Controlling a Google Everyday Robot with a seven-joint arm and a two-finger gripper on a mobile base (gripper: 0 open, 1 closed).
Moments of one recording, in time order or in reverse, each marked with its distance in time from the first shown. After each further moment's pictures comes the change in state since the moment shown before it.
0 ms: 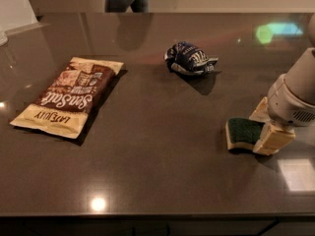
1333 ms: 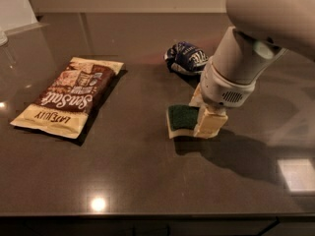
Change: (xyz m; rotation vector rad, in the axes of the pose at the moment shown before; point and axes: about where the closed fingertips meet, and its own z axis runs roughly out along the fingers) arm -0.139 0.007 -0.004 -0.035 -0.089 -0.169
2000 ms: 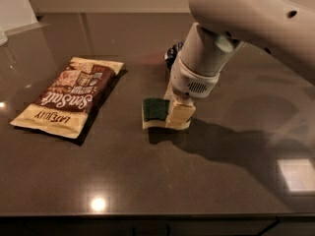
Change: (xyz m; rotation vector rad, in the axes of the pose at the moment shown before) arm -0.057 -0.029 0.022 -0.011 -0.059 -0.004
